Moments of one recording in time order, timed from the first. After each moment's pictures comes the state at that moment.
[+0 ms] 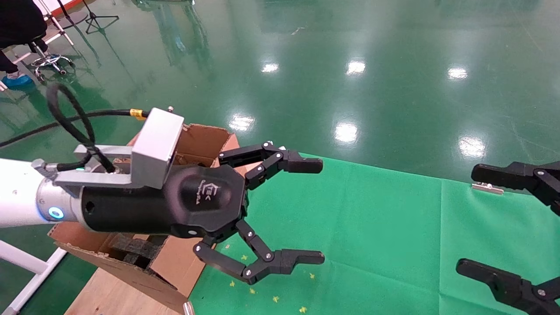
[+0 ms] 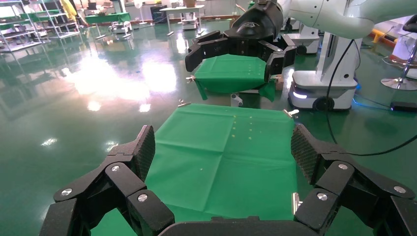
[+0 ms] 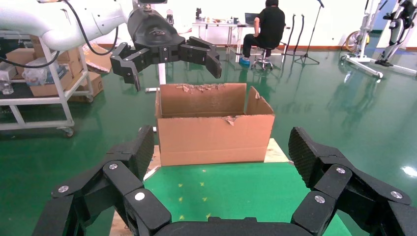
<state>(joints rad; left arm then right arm) -1.08 0.61 0.28 -1.28 0.73 1.49 -0.19 1.08 -0.58 -0.34 1.24 -0.68 -1.45 0.15</state>
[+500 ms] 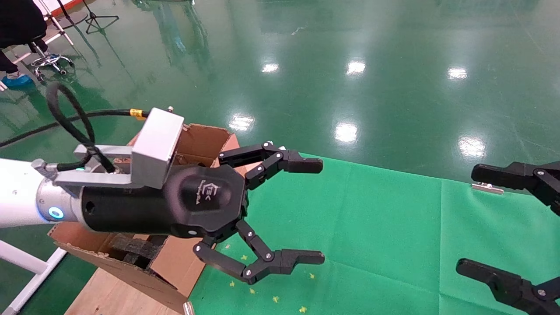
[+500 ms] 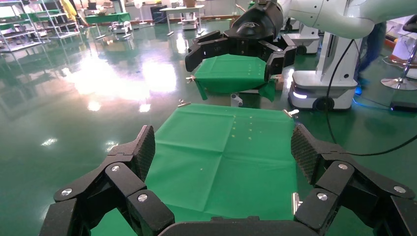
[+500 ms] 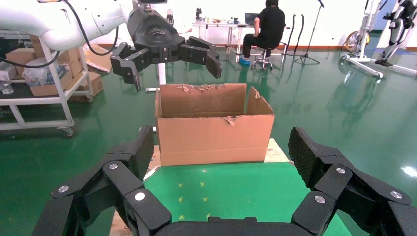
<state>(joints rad) -1.08 0.61 0.28 -1.28 0.73 1.49 -0.19 1.08 -0.58 -0.34 1.24 -0.68 -1.45 0.15</state>
